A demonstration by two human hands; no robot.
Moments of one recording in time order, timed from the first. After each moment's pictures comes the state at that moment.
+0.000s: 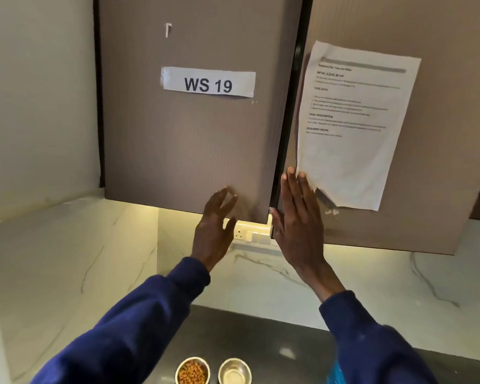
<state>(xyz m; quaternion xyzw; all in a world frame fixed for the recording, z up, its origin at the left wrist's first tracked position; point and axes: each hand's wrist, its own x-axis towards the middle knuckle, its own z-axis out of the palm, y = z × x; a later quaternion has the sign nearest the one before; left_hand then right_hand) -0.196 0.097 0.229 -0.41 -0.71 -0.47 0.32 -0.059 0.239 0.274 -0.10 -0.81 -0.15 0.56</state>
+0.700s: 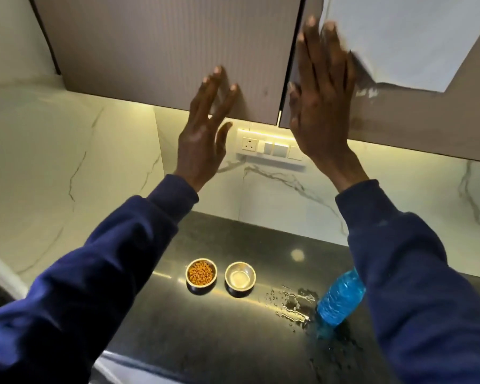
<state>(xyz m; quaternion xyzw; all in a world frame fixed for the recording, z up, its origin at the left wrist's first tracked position) -0.229 0.122 0.194 -0.41 -0.73 -0.31 0.45 -0.124 0.308 0.269 -0.07 -0.79 -0.17 0.58</state>
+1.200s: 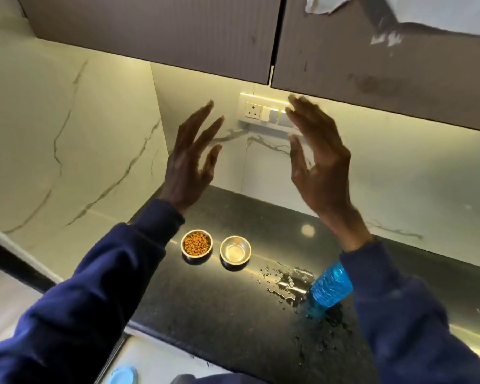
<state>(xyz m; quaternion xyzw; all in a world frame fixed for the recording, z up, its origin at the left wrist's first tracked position) -0.195 0.125 0.109 -0.40 -0.77 -0.35 0.35 -0.065 0.333 0.154 0.11 -0.84 0.15 0.51</state>
